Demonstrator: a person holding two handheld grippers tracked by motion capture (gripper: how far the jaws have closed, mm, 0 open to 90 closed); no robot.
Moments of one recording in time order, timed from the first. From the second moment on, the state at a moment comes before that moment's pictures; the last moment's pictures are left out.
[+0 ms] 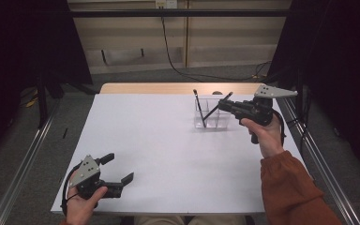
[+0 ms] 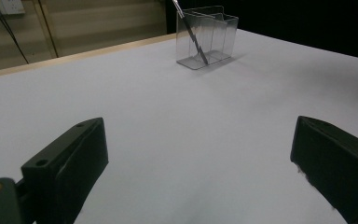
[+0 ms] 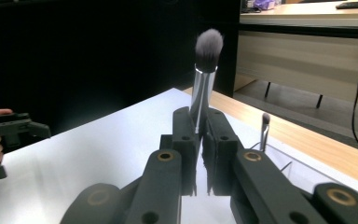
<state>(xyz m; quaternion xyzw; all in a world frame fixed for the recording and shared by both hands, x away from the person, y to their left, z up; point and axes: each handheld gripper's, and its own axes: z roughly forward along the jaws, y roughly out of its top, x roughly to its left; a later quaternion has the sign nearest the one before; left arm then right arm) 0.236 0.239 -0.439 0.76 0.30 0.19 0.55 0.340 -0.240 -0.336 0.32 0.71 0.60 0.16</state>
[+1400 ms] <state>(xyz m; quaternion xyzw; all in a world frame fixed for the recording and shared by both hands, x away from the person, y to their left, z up) 0.238 0.239 -0.440 0.76 0.30 0.19 0.54 0.401 -0.221 -0.336 0.36 0.74 0.54 0.17</state>
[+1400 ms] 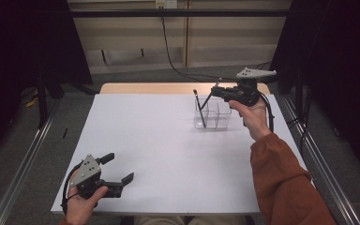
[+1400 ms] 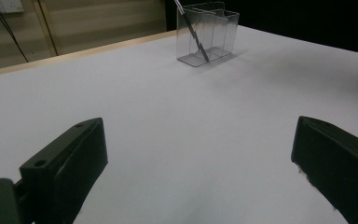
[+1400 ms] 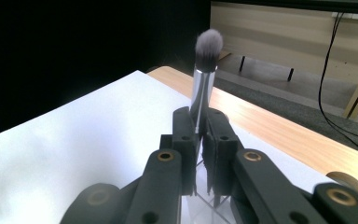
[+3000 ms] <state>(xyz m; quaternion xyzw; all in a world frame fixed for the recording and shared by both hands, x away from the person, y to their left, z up) 0.238 0.239 -0.440 0.77 0.30 0.19 0.54 0.423 -0.211 -0.384 0.39 0.76 0.50 0.16</state>
